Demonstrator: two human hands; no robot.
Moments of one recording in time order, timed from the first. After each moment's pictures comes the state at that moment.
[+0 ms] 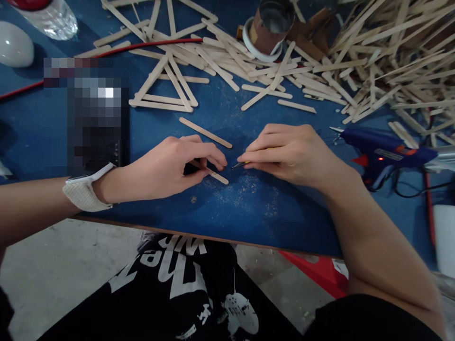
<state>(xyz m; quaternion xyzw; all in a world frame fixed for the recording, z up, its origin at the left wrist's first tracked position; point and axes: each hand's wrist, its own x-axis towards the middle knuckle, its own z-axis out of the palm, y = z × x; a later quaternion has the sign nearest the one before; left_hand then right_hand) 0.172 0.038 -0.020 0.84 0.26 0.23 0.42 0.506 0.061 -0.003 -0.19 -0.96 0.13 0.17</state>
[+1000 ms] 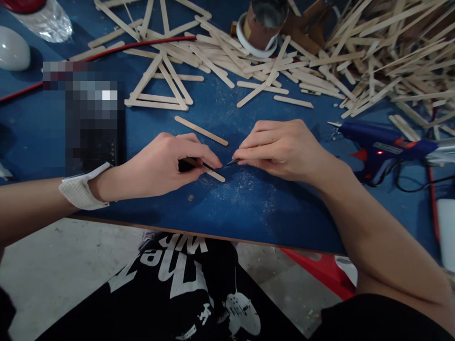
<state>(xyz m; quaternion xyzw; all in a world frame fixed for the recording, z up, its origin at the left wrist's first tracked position) 0.172 0.038 -0.016 0.85 0.28 0.22 0.39 0.500 0.063 -0.010 -0.18 -0.96 0.11 0.18</state>
